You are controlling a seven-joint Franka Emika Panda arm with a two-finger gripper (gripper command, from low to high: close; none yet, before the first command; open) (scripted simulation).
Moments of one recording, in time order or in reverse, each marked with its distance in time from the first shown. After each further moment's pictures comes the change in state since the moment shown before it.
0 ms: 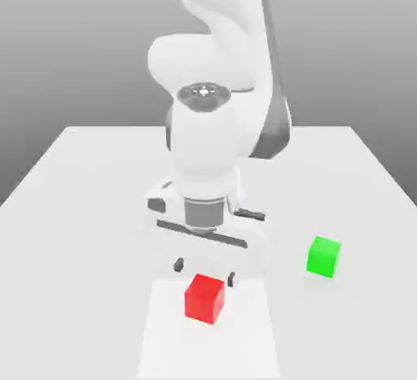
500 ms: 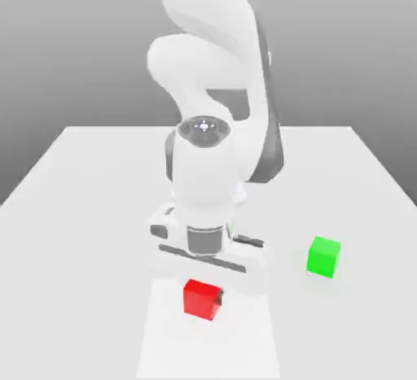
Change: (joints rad) arm 0.013 0.001 -0.012 0.000 0.006 0.001 -0.004
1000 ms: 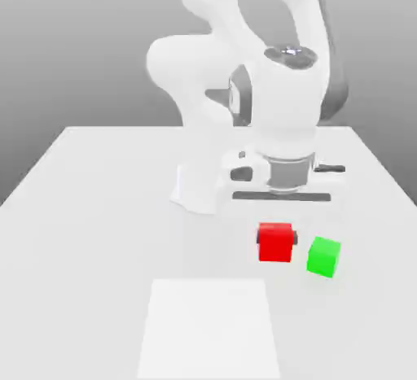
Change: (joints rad) arm 0.298 -0.336 0.195 -0.089 0.196 -0.238 -0.162
